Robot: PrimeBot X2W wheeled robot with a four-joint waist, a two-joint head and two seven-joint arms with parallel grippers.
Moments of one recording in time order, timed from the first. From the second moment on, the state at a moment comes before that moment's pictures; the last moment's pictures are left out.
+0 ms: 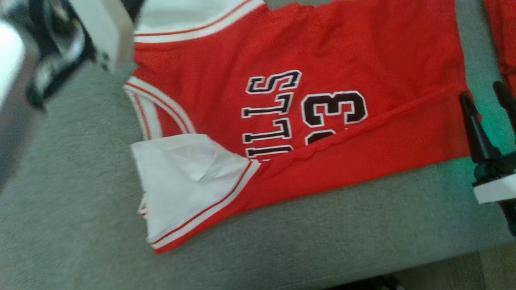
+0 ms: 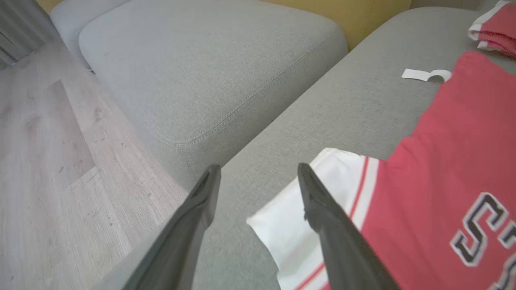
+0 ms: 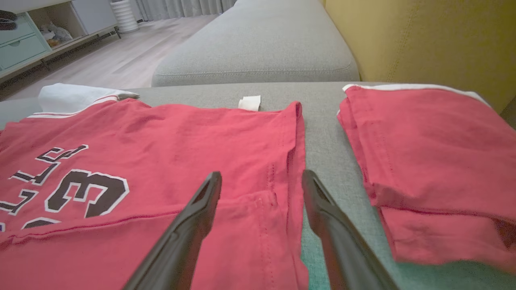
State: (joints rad) left arm -1.09 0.59 -0.69 0.09 -0.57 -0.10 0.59; right arm -0.21 -0.62 0.26 0.11 0.63 0.13 -0.23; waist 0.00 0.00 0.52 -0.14
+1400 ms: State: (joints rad) left arm -1.33 0.69 -1.01 0.32 -0.75 -0.13 0.68; right arm -0.31 -0.56 0.30 0.17 0.61 0.13 -0.25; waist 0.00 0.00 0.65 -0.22
